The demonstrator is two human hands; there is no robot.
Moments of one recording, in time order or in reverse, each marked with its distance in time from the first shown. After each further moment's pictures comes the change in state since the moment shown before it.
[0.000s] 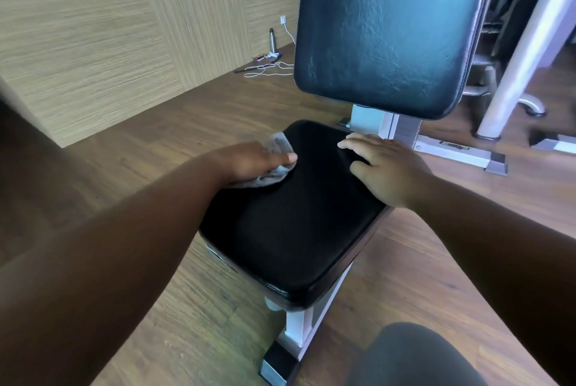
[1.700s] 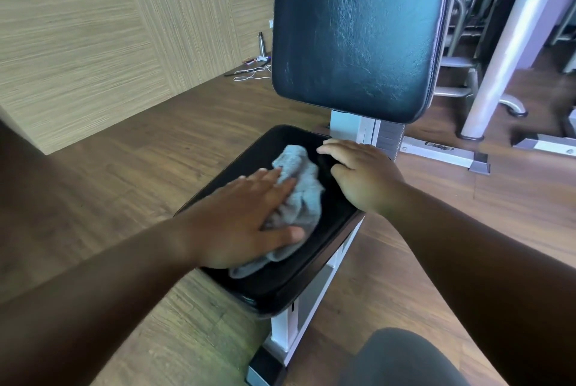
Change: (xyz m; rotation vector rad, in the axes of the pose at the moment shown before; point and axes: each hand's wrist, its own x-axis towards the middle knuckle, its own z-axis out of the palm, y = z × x) left_hand -0.061 0.014 0.056 0.669 0.027 0.326; right_hand -0.004 0.004 0.002 0.089 0.044 0.036
